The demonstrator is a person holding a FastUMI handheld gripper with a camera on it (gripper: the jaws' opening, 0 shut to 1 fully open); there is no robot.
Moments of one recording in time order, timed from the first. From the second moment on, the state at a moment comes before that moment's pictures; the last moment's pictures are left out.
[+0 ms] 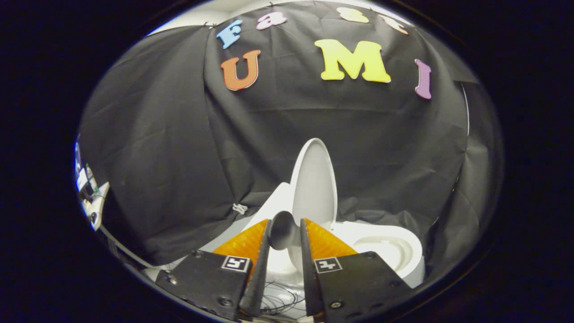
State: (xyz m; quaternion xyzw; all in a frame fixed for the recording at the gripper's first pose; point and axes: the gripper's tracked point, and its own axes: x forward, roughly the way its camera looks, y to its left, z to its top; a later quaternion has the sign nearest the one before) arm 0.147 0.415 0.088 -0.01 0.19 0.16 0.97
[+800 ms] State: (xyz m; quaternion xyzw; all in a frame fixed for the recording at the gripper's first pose) arm 0.045 0.222 0.095 0.00 0.07 0.11 0.99
